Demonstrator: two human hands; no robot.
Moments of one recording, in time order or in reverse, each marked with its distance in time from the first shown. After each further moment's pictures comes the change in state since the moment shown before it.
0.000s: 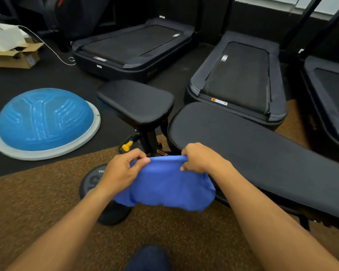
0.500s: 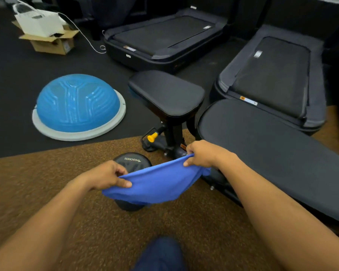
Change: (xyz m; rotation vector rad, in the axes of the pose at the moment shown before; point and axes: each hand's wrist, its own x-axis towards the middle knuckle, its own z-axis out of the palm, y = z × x) left_hand -0.043 -0.098 -0.082 0.048 -0.542 -0.416; right_hand 0.051 -0.043 0.017 -0.060 -0.171 -0.175
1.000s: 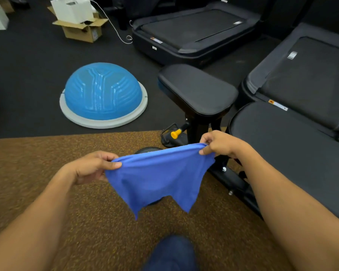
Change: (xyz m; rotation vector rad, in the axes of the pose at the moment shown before) left_hand -0.050 -0.074 -0.039 -0.858 0.006 -0.132; right_hand 0.064 -0.010 -0.004 0.534 -0.057 -0.002
